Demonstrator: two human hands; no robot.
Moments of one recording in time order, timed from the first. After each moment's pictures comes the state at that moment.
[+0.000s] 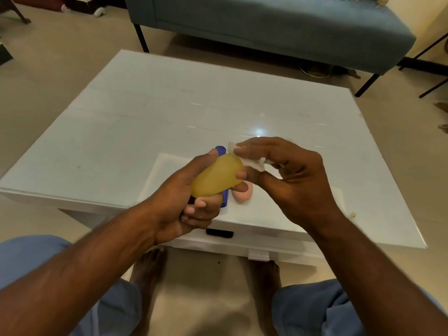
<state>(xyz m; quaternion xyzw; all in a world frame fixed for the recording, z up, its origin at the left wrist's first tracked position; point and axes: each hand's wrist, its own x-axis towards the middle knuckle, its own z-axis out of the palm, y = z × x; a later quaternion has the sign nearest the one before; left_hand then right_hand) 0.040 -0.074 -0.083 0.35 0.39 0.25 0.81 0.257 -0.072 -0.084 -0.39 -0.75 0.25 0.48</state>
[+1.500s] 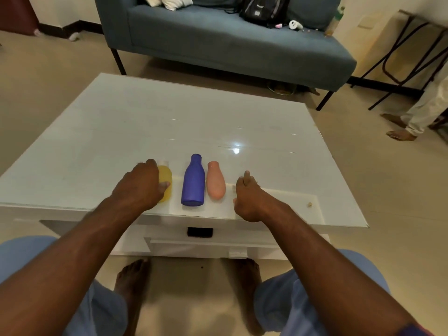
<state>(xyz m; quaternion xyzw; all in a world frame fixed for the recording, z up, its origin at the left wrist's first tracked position) 0.009 -0.031 -0.131 0.70 0.70 0.05 0.17 0.266 -0.073 -0.125 -0.71 -0.65 0.24 -0.11</state>
